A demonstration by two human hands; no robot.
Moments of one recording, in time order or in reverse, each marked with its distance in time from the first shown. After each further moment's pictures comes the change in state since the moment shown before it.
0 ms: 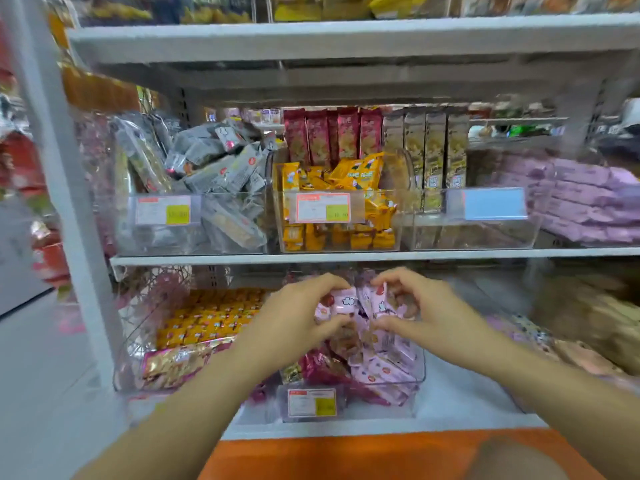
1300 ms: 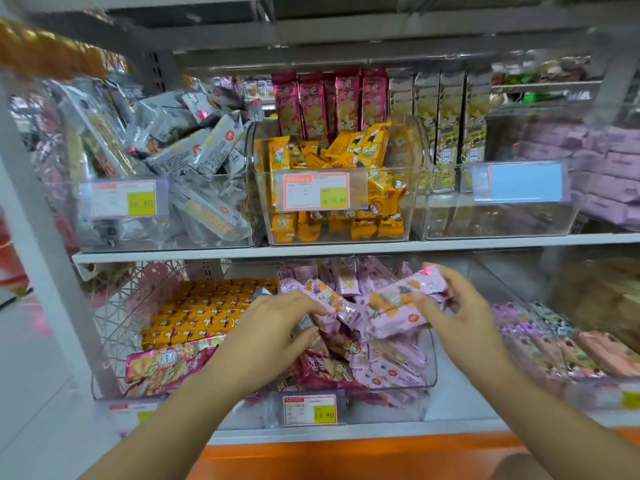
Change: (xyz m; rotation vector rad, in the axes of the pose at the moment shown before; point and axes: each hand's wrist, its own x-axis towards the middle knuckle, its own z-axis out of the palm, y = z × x) left_hand 0.002 -0.070 0.043 0.103 -0.027 0.022; right_hand 0.008 0.067 0.044 0.483 0.456 0.279
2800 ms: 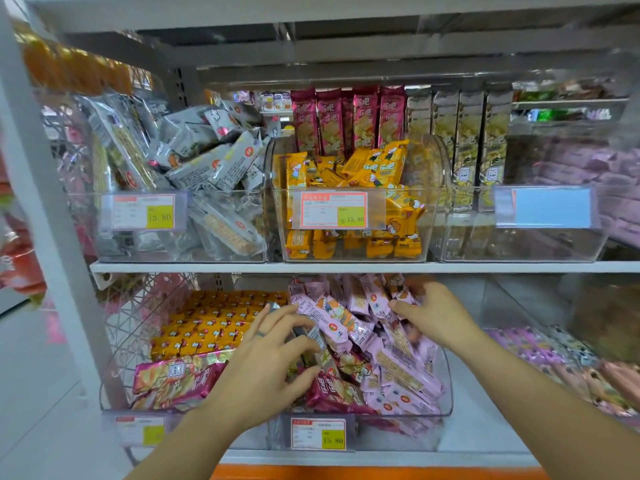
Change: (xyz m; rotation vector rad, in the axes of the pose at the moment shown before) left_hand -0.021 -0.025 0.022 0.194 0.137 0.070; right_hand 0.068 0.011 0.029 -0.464 -0.262 0.188
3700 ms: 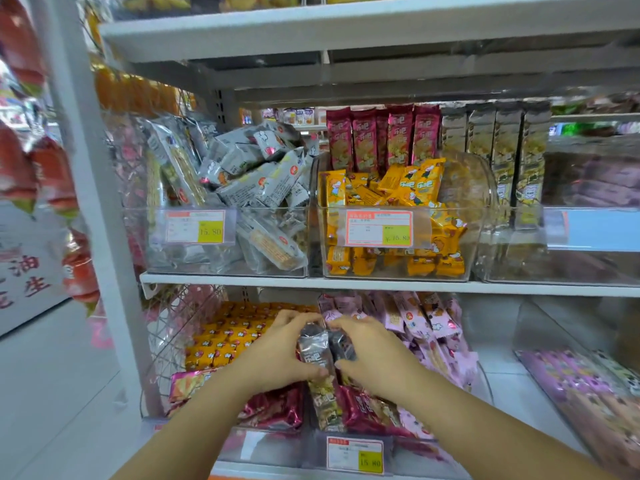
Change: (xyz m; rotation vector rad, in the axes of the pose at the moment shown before) left_hand 0.021 -0.042 -0.025 -0.361 -0.404 -0.417; right_hand -0.032 -0.082 0.083 -0.400 -0.248 -0.390
